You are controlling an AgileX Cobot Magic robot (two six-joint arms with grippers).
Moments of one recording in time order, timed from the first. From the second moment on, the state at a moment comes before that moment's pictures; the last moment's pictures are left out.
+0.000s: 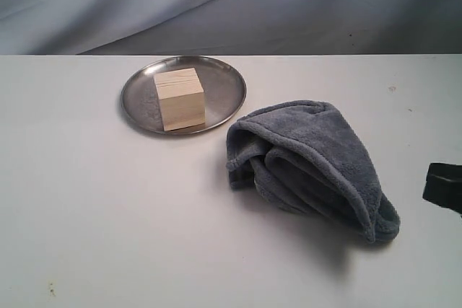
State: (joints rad) left arm -0.13 0.00 0.00 -0.12 0.13 0.11; right arm 0.45 0.76 -0.33 0.02 0.24 0.36
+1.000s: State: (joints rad) left arm -0.13 0.00 0.00 -0.12 0.13 0.11; right arm 0.23 0.01 0.00 -0.06 0.12 0.11
